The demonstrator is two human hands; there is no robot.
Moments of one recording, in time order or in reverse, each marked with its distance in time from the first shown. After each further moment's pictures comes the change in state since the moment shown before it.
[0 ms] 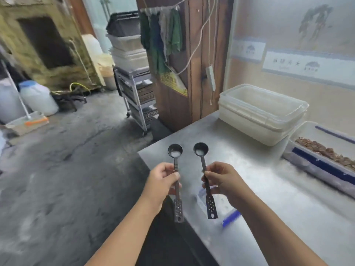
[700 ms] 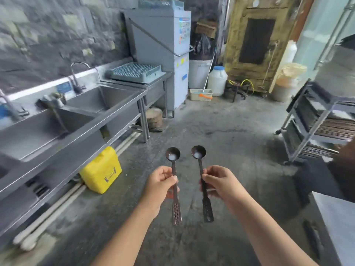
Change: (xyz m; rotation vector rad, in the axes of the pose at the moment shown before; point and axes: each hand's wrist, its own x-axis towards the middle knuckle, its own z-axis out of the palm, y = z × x) left_hand -0.260 -0.051 -0.414 -0.242 0.951 0.050; right_hand -0.061 0.028 0.514 -0.365 -0.928 -0.028
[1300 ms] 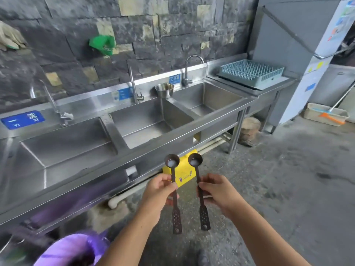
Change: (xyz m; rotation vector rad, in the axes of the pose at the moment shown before) left_hand 0.114 0.025 -0.310 -0.113 0.650 -0.073; right_hand 0.249 -0.058 0.344 -0.144 -0.577 0.092
